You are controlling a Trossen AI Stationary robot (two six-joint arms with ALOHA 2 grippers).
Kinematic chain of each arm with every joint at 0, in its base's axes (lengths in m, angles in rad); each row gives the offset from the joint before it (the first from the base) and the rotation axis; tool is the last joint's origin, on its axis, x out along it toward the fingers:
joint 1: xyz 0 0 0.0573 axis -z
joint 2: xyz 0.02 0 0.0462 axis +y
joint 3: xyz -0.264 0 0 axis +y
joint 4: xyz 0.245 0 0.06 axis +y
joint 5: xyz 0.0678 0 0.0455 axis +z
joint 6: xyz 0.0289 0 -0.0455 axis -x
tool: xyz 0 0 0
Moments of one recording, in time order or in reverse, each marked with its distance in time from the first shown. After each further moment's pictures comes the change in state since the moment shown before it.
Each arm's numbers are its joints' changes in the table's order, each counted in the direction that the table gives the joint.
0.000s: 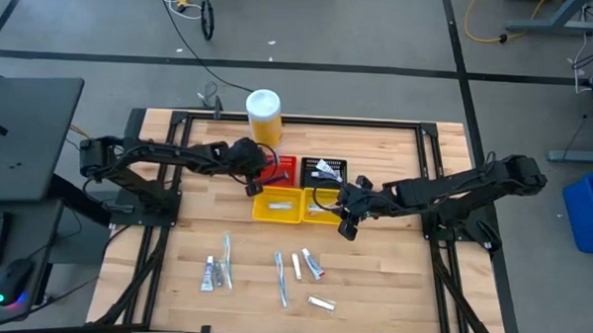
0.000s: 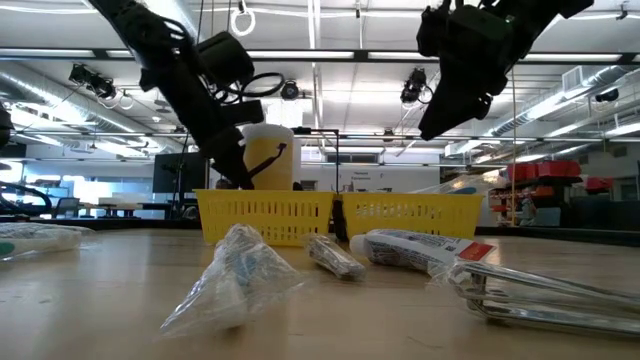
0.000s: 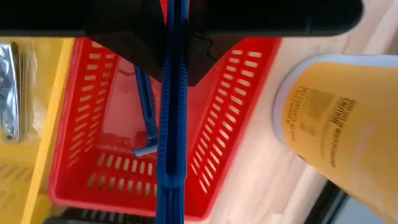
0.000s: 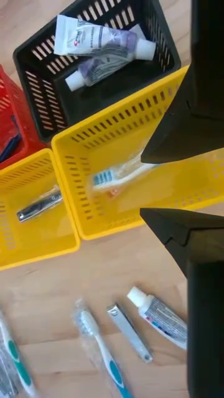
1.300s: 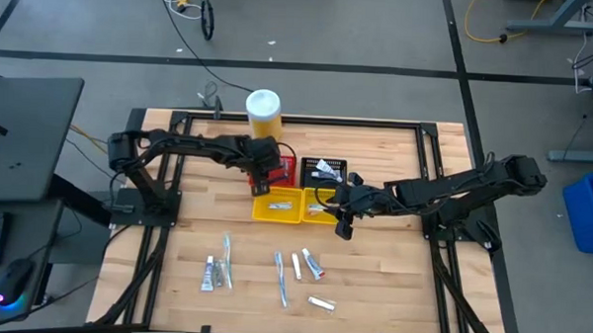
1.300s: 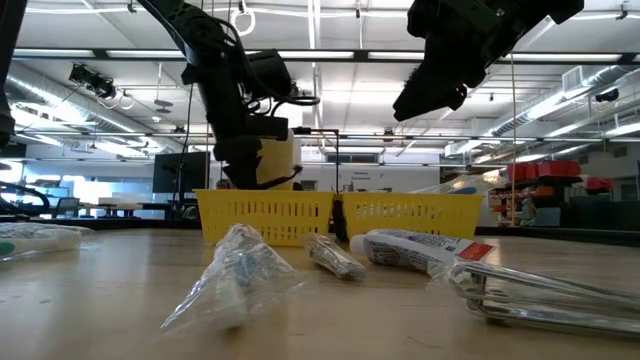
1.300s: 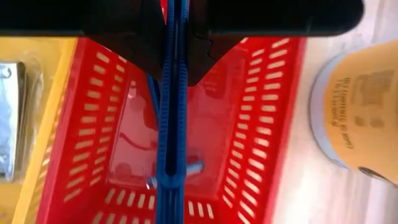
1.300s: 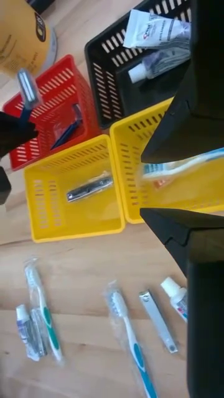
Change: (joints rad) left arm -0.006 0.228 -0.301 0.365 -0.060 -0.056; right arm 0.008 0.000 0.023 -0.200 0.001 0.172
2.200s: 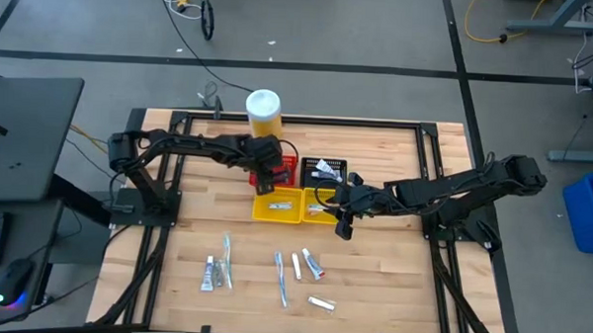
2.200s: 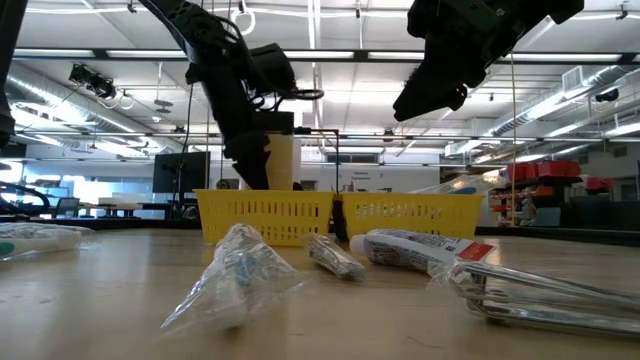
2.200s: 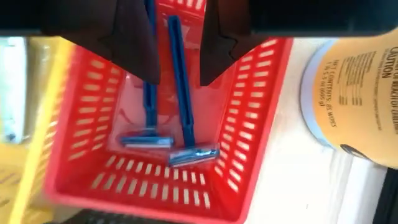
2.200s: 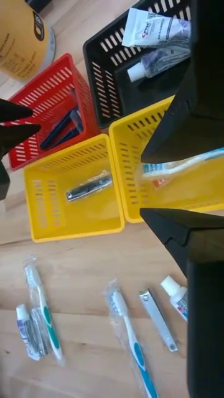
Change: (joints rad) left arm 0.015 0.001 -0.024 -0.038 0.005 0.039; right arm 0.000 0.000 0.000 0.000 0.002 -0.007
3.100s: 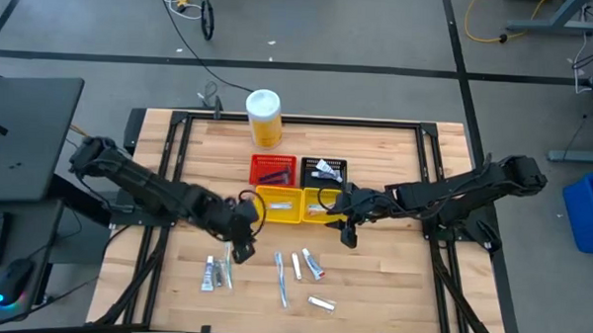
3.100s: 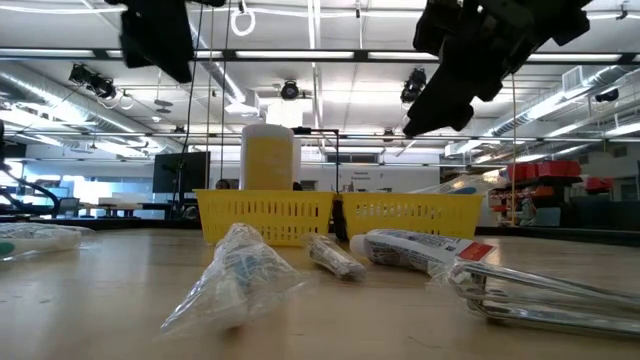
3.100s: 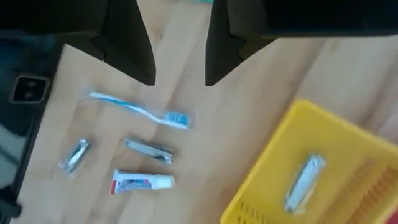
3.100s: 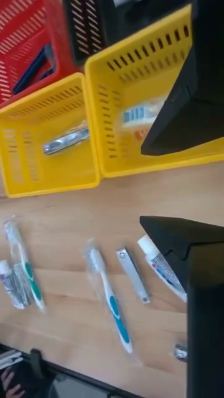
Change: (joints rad) left arm 0.689 -0.285 -0.080 0.291 0.064 0.991; right arm 0.000 0.000 0.096 -0.114 0.180 -0.034
